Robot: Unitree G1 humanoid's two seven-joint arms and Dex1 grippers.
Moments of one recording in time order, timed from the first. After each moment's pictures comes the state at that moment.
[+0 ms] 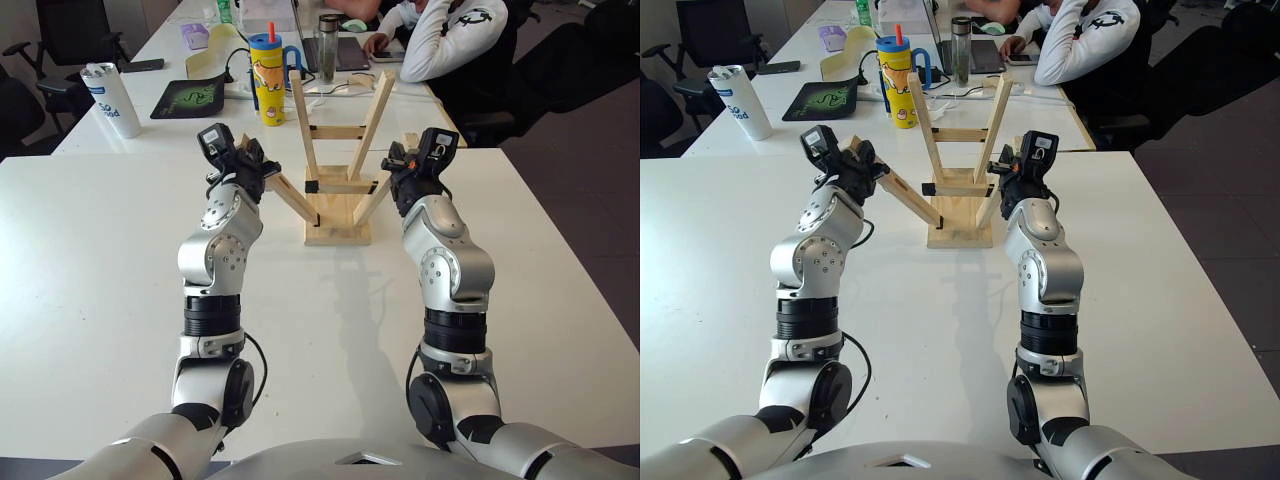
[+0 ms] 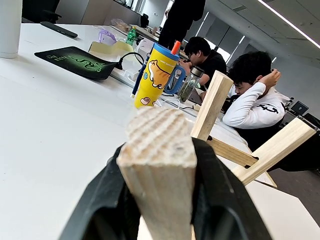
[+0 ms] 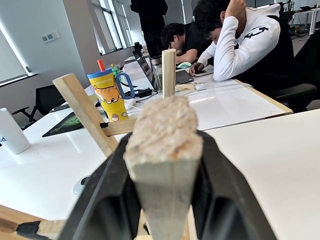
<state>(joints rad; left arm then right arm) -0.63 -0.03 0.15 -0.02 -0.44 0.60 0.36 -0.55 0.08 -0.13 -0.15 0.20 0.65 -0.16</state>
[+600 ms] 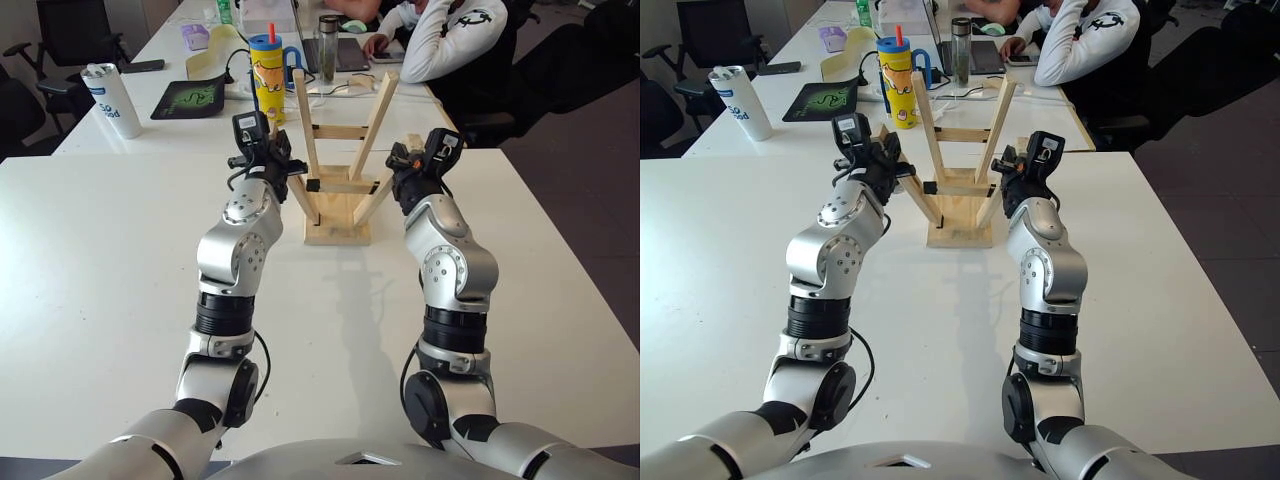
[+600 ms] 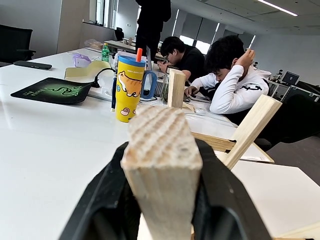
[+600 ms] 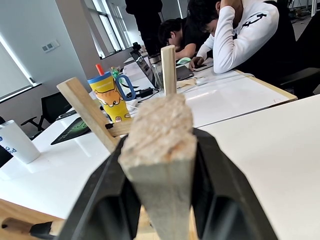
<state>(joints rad) -0.65 -0.03 -0.01 -0.06 -0.29 0.65 0.28 -0.57 0.12 -0.21 -0.15 0.26 0.68 -0.16</state>
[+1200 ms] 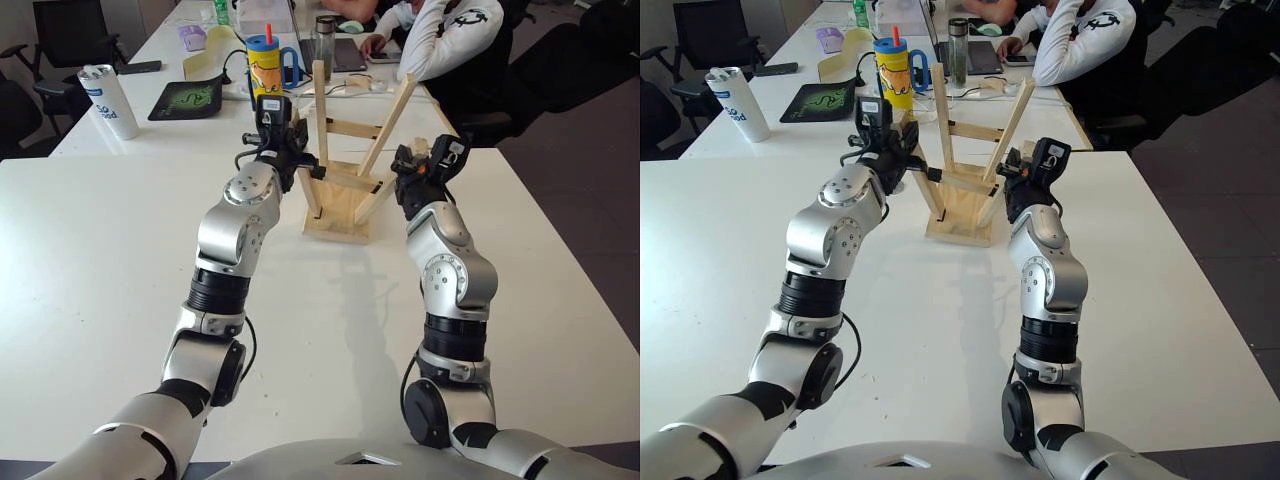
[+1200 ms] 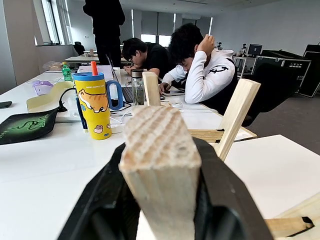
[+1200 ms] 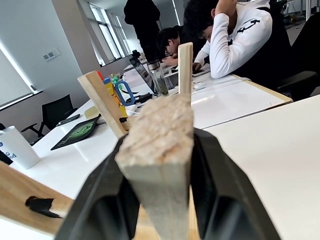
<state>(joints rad) -0.74 0.08 -0.10 0.08 -0.22 0.61 0.05 -0.52 0.12 -0.15 -0.17 0.25 0.60 -0.16</state>
